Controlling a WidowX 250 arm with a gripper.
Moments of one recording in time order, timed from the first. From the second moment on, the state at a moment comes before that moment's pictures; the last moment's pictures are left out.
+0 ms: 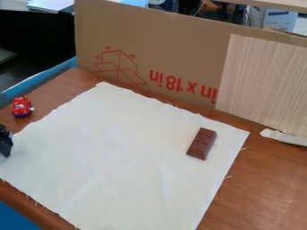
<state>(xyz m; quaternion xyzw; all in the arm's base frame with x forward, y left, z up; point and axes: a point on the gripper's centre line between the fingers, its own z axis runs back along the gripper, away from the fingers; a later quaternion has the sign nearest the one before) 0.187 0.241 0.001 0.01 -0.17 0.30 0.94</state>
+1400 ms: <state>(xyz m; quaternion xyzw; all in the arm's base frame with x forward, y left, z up) 0.215 0.159 0.089 -0.10 -0.08 0.29 0.95</state>
